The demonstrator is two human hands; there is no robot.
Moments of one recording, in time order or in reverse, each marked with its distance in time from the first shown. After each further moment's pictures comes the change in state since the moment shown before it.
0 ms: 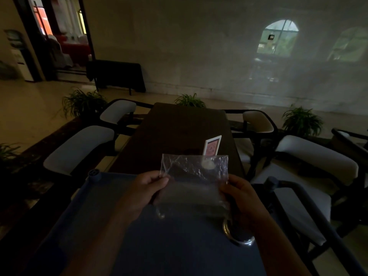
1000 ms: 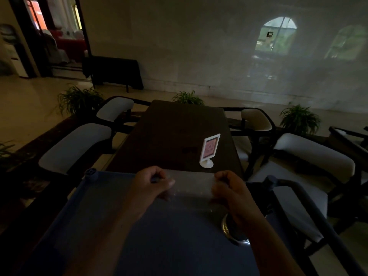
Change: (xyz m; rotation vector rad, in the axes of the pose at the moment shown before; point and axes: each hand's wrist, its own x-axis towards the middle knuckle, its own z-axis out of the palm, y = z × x) left_hand 0.006 0.001 0.008 -0.028 0.055 0.096; right_hand 0.003 0.001 0.017 -0.087 0.093 0.004
